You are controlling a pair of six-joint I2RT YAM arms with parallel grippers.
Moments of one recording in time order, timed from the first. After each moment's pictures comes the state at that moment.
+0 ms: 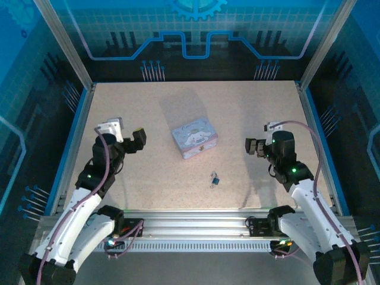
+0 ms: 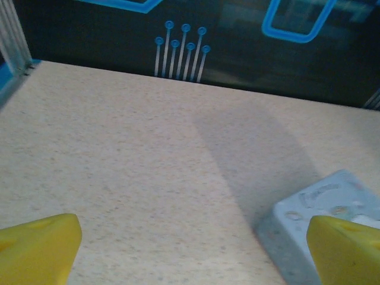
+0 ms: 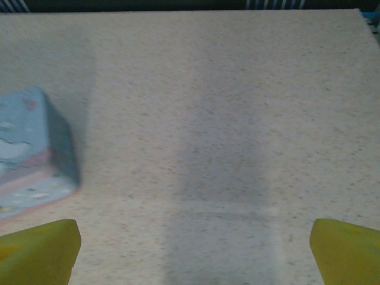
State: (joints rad) left arm -0.24 0.71 0.61 -0.24 -0.22 -0.26; right arm 0.19 0.82 0.60 -0.35 0.14 0.09
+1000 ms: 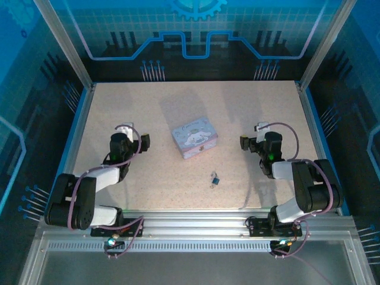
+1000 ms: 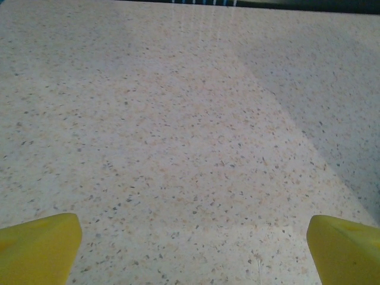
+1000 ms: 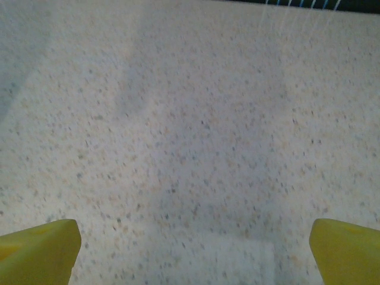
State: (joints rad) left arm -0.06 1.37 0.39 0.53 -0.05 -0.11; right arm 0.07 1.50 0.42 0.64 -0.01 -0.05
